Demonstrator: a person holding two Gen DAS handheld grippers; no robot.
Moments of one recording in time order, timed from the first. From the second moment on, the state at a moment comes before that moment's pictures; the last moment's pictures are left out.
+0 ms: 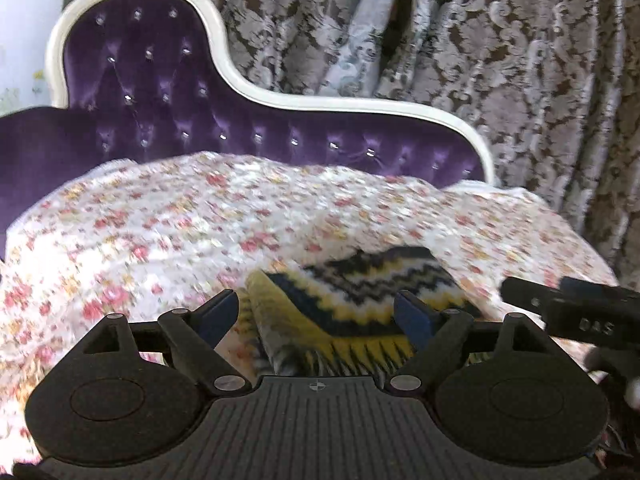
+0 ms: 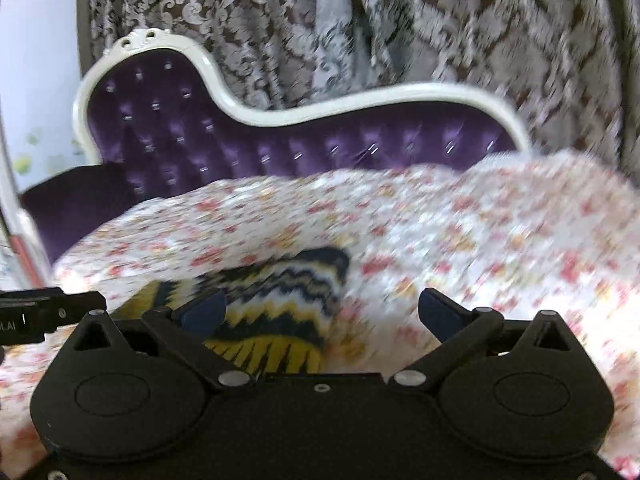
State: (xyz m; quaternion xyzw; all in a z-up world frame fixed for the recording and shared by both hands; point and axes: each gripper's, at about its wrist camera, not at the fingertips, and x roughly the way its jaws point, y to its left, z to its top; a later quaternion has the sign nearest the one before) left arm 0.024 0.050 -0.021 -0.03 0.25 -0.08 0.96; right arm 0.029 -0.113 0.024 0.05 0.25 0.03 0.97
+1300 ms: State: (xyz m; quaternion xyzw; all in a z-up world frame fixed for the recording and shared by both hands) left arm 0.064 0.059 -0.100 -0.07 0.33 -0.02 0.94; right arm 0.053 -0.079 -0.037 0.01 0.30 0.11 0.95
